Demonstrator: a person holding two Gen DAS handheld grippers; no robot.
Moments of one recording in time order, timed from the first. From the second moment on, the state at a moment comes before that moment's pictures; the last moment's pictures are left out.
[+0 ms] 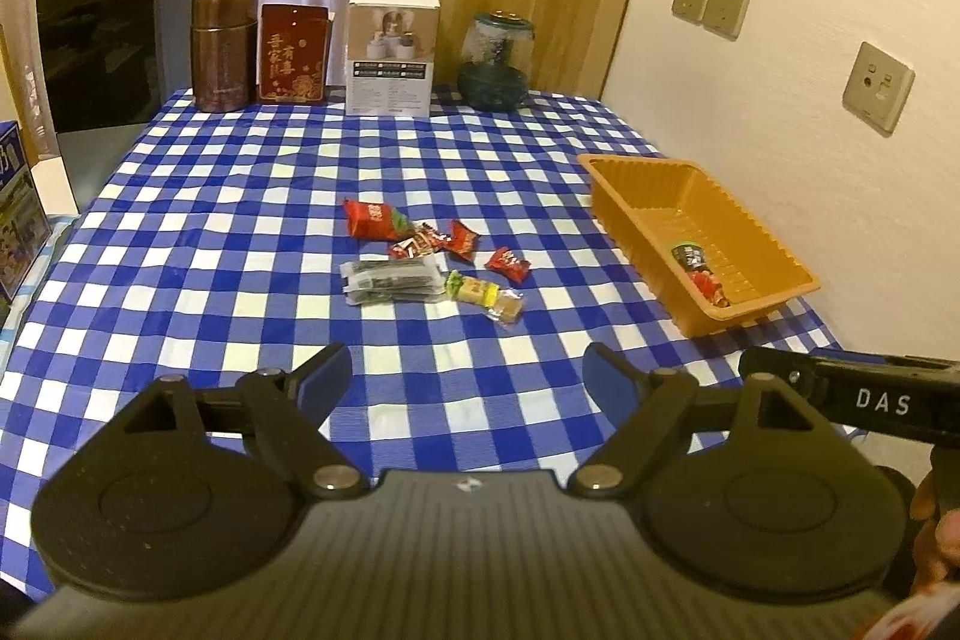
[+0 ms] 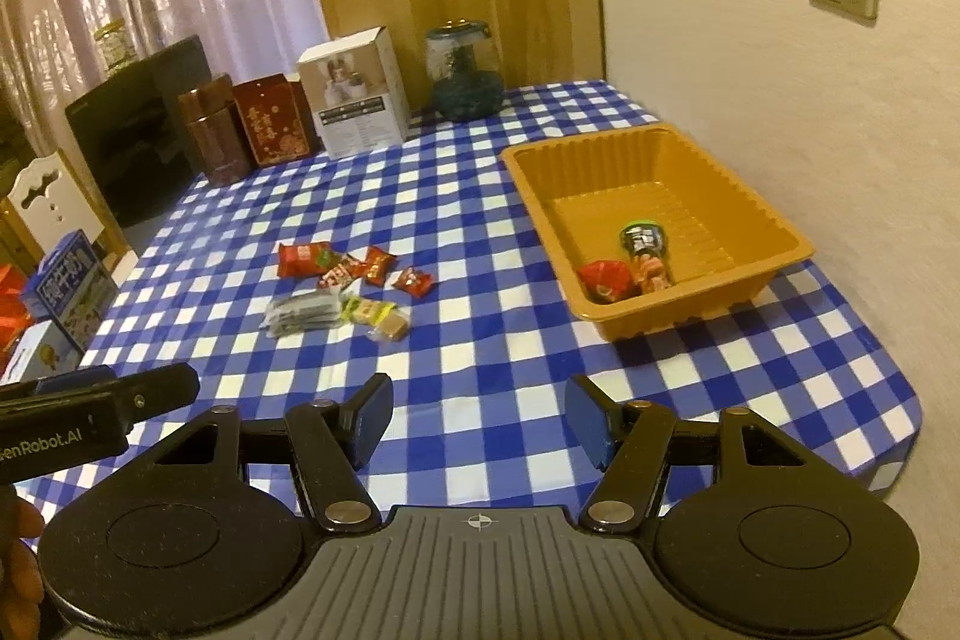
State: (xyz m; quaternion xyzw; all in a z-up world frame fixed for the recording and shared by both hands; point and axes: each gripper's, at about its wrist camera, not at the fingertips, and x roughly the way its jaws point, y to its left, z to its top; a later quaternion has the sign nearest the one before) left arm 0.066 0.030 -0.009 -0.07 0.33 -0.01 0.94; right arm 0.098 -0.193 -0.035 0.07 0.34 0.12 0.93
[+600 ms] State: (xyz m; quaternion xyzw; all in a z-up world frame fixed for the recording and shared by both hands) left arm 0.106 0.063 -0.040 -0.04 0.35 -0.01 0.94; right arm 0.134 -0.161 -0.068 0.07 0.35 0.17 0.92
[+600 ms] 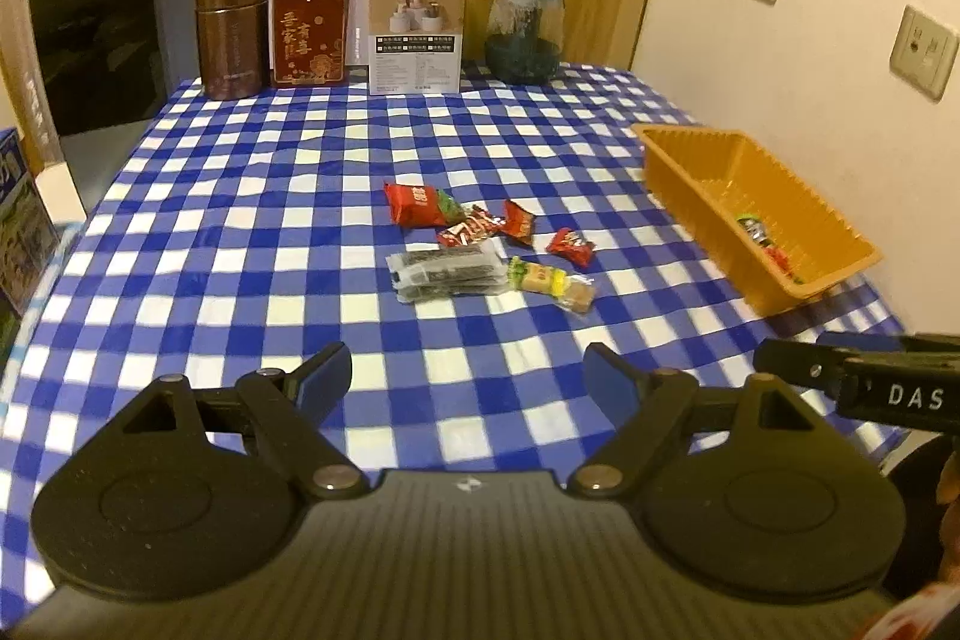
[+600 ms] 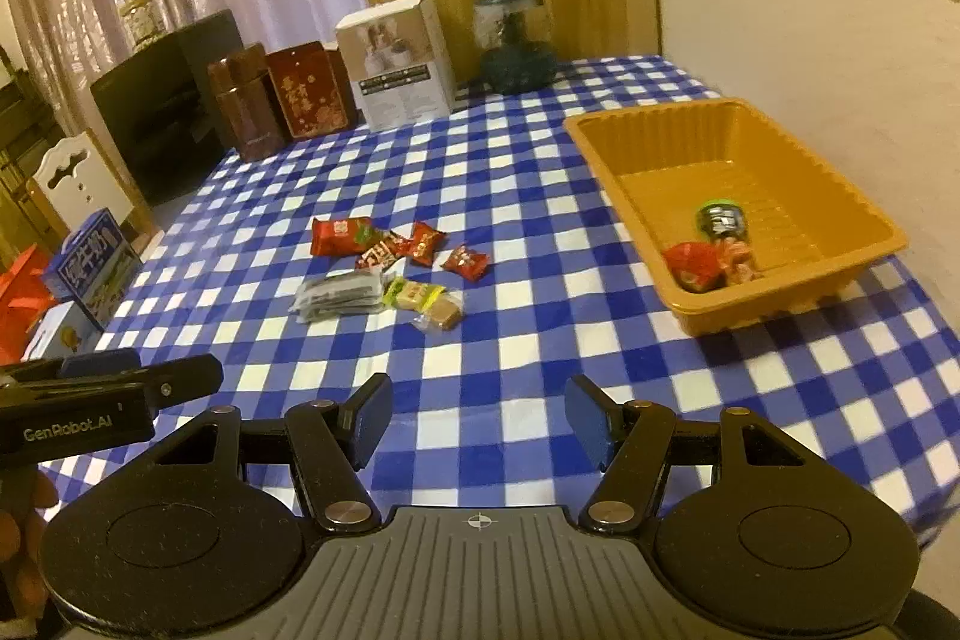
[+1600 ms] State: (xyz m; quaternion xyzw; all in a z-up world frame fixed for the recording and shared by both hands) left arm 0.221 0.115 -0.111 -0.02 0.39 -0.04 0.92; right arm 0.260 -0.071 -0.157 0.03 0.35 0.15 0.92
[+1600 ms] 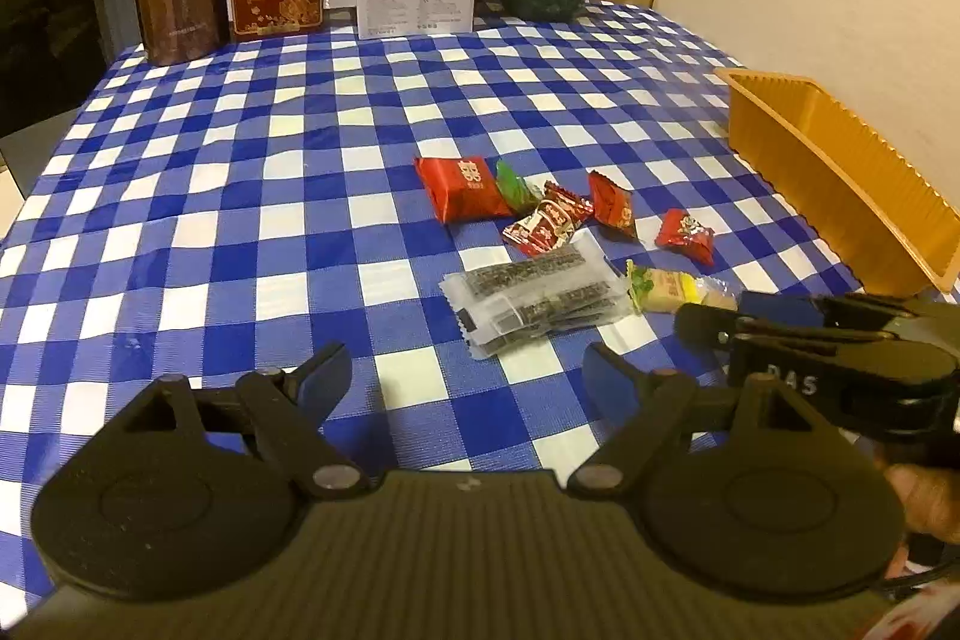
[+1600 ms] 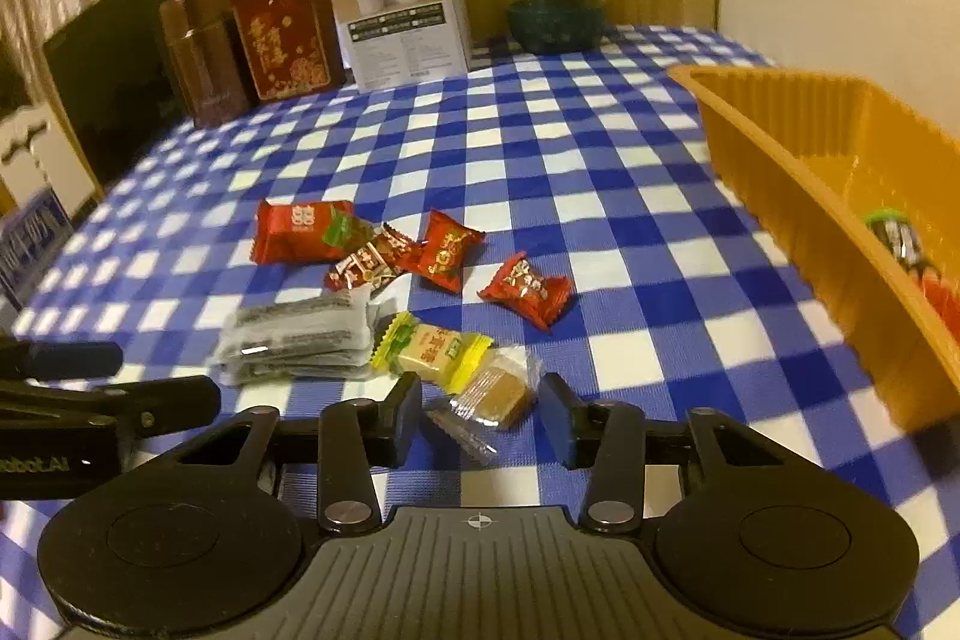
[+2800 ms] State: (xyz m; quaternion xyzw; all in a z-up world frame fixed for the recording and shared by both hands) left arm 0.274 0.082 -0.132 0.11 0.41 -0.18 0.89; right arm 0.252 -0.103 -0.149 0.06 0.38 0.13 0.92
